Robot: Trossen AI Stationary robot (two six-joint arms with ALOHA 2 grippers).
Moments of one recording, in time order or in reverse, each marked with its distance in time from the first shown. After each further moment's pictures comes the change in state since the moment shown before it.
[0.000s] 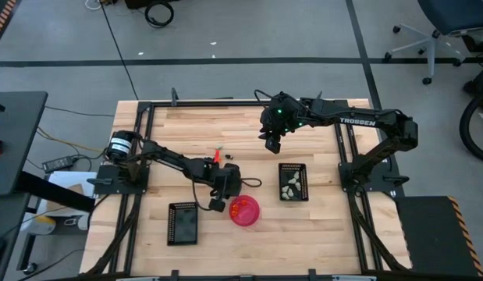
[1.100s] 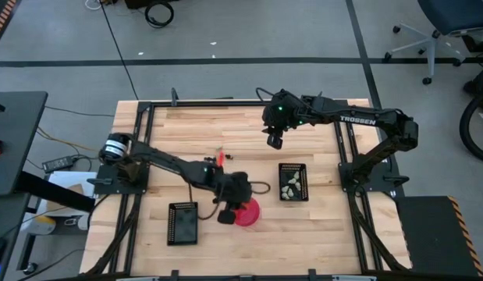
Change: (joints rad) left arm -0.099 -0.034 0.231 -0.086 0.085 -0.260; right arm -0.036 -0.003 -0.001 -0.027 0.102 -0.101
